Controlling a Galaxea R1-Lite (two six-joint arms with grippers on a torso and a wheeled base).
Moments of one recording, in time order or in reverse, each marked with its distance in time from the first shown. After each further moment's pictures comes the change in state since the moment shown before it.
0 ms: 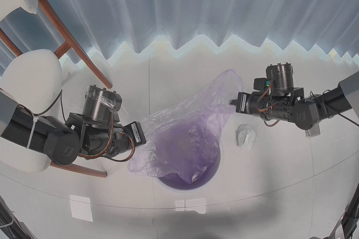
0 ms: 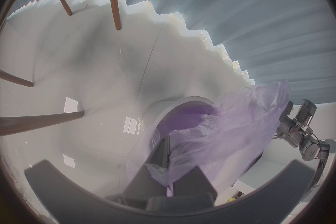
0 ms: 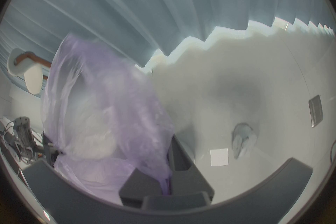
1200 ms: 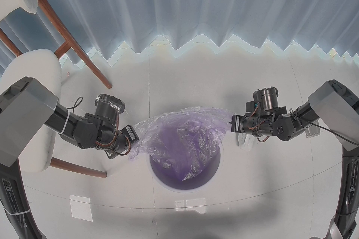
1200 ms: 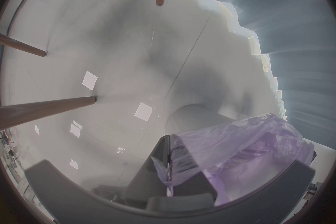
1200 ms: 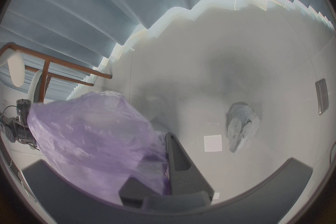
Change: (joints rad) left arm 0.160 0.287 -0.201 0.104 -0.029 -0.132; right arm -0.061 0.257 -0.067 -0.032 0.040 -0.038
